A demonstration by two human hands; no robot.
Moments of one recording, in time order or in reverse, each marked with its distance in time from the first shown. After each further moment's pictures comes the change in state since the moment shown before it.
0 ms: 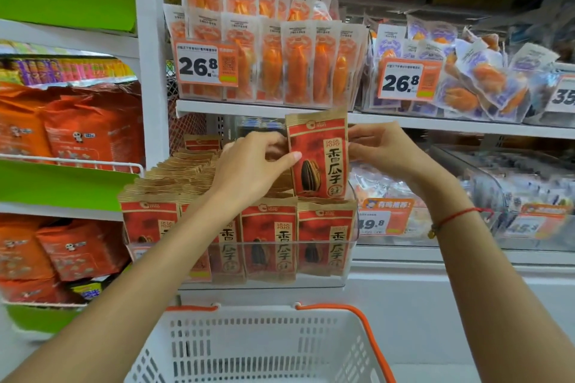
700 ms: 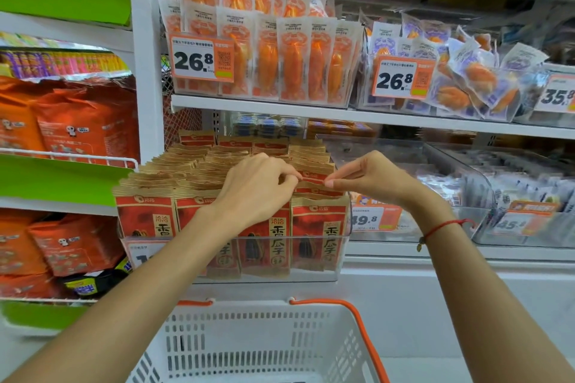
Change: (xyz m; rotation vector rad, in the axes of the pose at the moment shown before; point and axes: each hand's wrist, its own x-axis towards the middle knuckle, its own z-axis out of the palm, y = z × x) left_hand -0.014 -0.001 0.021 0.301 -0.146 0.093; right_hand -0.008 0.036 0.008 -0.211 -0.143 0.082
